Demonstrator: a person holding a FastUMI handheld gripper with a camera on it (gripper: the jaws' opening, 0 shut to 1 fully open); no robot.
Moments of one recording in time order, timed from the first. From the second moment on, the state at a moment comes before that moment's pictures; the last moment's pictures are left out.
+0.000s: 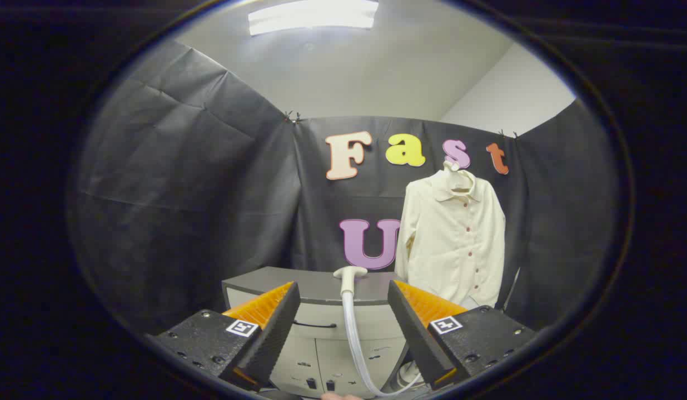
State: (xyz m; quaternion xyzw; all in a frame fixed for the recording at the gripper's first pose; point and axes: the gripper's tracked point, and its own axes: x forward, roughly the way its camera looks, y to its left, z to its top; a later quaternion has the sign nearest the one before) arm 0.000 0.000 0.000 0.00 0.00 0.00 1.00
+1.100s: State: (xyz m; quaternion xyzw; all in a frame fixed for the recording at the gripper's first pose) arm 0.033 0.001 -0.013 -0.02 0.02 0.00 1.00
